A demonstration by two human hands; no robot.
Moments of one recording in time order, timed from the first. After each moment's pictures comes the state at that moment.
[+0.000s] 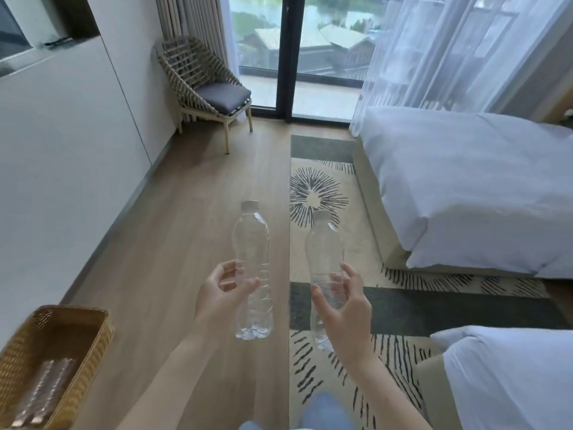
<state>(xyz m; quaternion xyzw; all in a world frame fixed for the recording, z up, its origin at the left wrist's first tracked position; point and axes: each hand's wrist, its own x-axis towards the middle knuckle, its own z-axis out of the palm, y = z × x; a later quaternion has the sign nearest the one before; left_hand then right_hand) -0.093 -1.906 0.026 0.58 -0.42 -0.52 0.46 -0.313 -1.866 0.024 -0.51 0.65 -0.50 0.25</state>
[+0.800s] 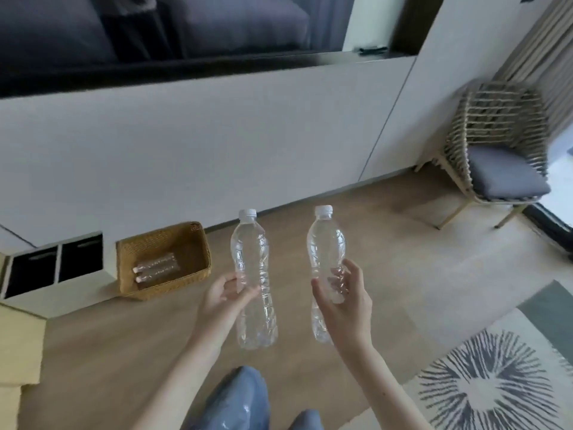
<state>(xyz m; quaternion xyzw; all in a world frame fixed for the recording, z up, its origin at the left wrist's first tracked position) -0.001 -2.236 0.018 0.72 0.00 -0.28 0.64 -0.116 -2.424 0.000 -0.77 0.34 -0.27 0.46</state>
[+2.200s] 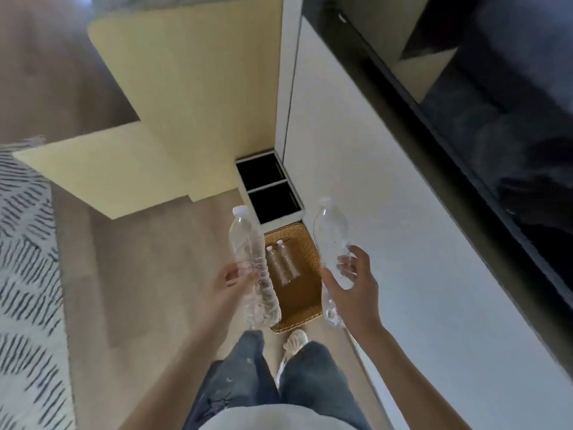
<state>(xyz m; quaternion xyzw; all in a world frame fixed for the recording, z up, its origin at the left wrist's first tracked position) 0.451 -2.192 -0.080 0.45 0.57 0.19 0.66 0.655 -2.314 -0.081 -0.83 -0.31 0.22 0.41</state>
